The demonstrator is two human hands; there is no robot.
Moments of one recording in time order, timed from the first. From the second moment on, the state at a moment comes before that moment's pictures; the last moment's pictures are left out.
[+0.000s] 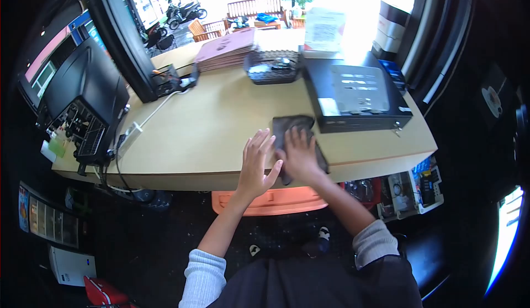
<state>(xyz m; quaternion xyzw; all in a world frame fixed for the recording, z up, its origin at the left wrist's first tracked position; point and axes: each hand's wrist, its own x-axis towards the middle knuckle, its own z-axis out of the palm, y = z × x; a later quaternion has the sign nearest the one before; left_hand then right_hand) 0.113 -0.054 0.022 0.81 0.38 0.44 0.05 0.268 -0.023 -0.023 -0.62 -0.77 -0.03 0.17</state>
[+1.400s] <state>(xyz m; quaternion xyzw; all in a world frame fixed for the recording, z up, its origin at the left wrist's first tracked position) -0.034 0.028 0.012 0.73 0.41 0.53 0.15 0.244 0.071 -0.019 -0.67 -0.71 -0.05 0.21</state>
